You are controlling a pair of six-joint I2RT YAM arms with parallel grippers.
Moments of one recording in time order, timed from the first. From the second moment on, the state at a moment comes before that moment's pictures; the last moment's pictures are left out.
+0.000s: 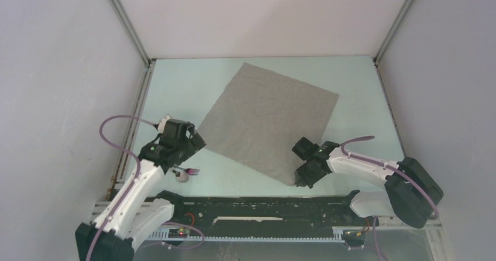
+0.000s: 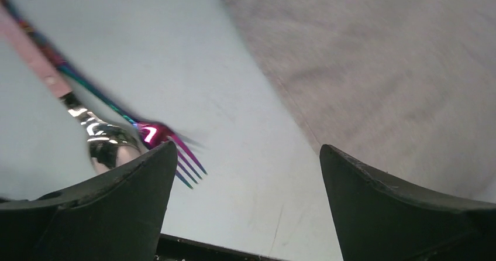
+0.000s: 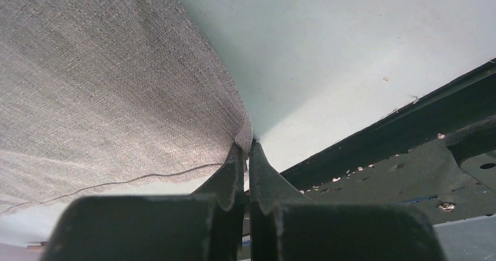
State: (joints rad) left arm -0.32 0.79 0.65 -0.78 -0.21 -0.86; right arm 0.77 1.29 0.61 -0.80 -0.01 1.74
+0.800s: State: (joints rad) left arm -0.22 1.61 1.06 -0.88 -0.43 -1.04; right arm 0.78 1.17 0.57 -0.78 0.07 1.72
